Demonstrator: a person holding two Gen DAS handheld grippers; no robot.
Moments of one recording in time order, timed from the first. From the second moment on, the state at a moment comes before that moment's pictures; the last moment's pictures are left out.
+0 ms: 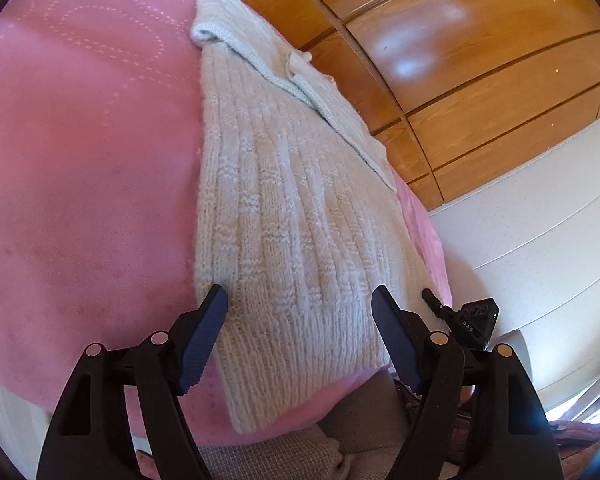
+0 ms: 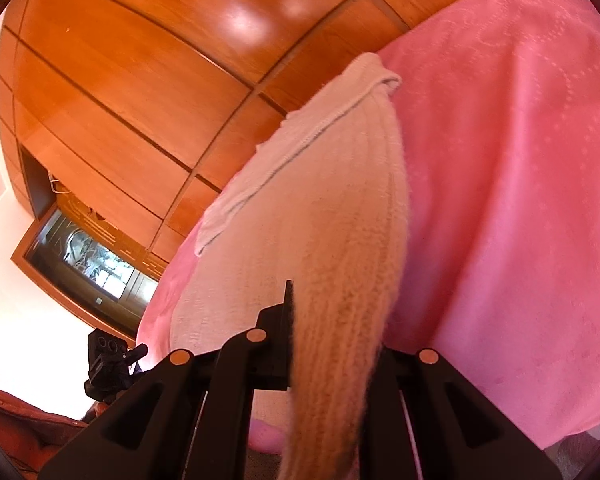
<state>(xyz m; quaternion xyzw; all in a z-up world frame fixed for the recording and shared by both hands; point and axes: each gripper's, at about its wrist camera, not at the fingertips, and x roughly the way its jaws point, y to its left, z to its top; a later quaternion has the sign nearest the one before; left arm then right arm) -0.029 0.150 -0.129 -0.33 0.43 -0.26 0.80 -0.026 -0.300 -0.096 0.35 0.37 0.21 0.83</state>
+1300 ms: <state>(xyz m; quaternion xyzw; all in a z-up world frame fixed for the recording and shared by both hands) -0.078 0.149 -0.009 -0.29 0.30 -0.39 0.82 -0.051 -0.312 -0.034 0.39 0.22 0.37 0.81</state>
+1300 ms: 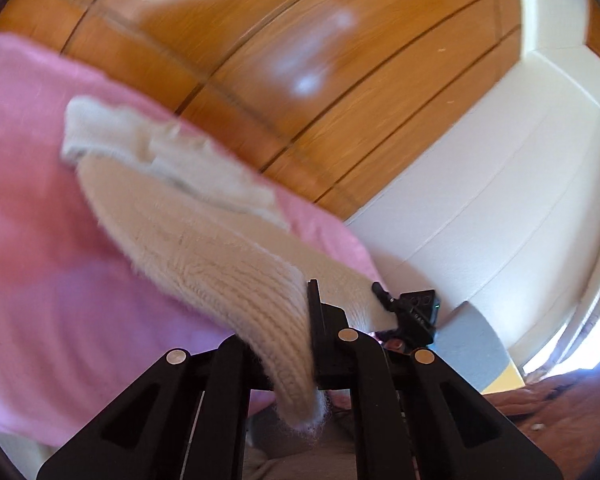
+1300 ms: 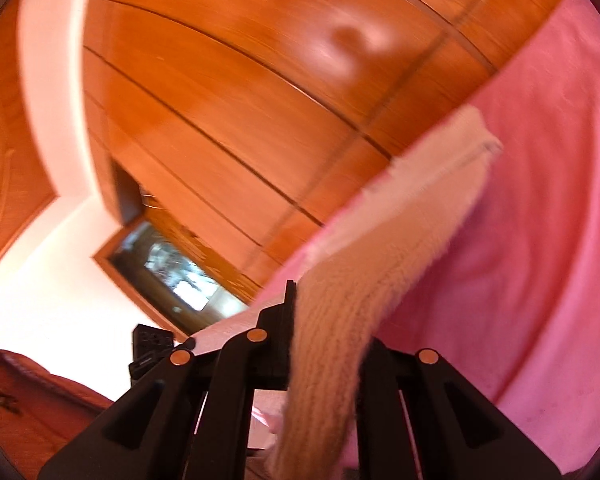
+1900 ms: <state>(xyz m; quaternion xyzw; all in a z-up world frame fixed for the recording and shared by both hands) -0.056 0.186 -0.003 -0.43 0.34 -0.44 0.71 -0.071 -0.330 -0.033 0.46 0.21 0.42 0.75</state>
